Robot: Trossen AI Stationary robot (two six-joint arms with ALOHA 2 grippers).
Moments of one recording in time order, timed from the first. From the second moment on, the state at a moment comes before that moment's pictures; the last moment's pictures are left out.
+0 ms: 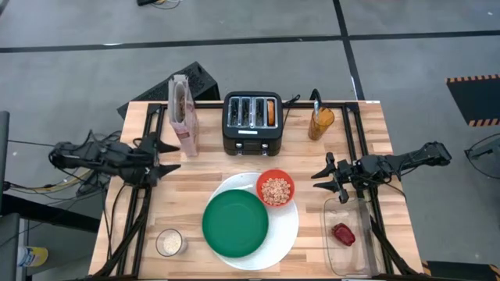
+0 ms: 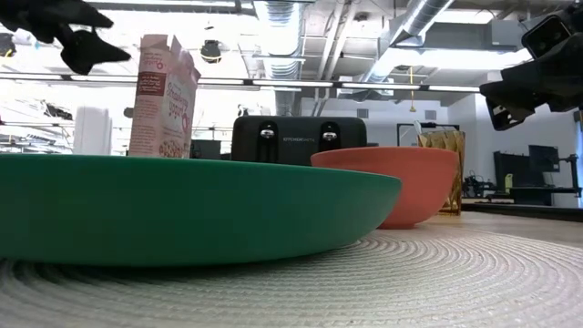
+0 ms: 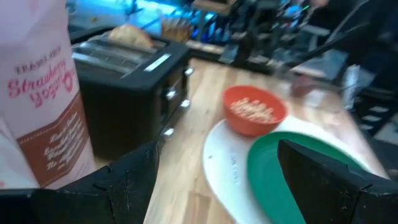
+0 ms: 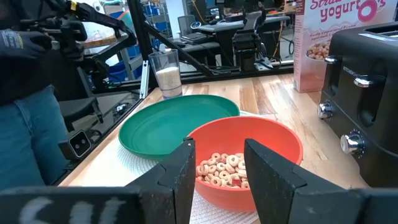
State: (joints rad) left arm -0.19 0.18 0.52 -0.64 -0.35 -0.28; right arm 0.24 0.11 0.00 0.04 0.08 0.18
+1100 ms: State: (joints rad) left arm -0.19 0.01 0.07 -0.03 0.03 -0.06; right arm 0.24 0.11 0.00 0.04 0.08 0.18
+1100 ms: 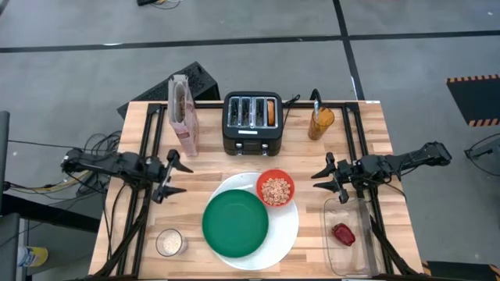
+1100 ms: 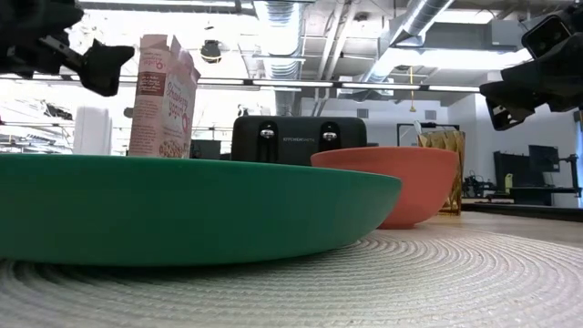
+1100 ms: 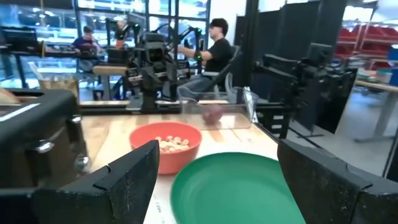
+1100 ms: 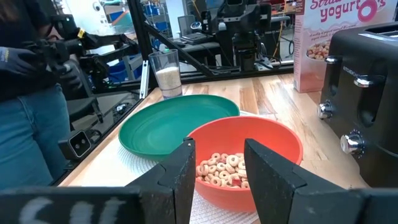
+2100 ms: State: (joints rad) left arm -0.19 0.01 0.01 0.04 -0.06 -0.04; right arm 0.24 0.11 0.00 0.04 0.08 0.18
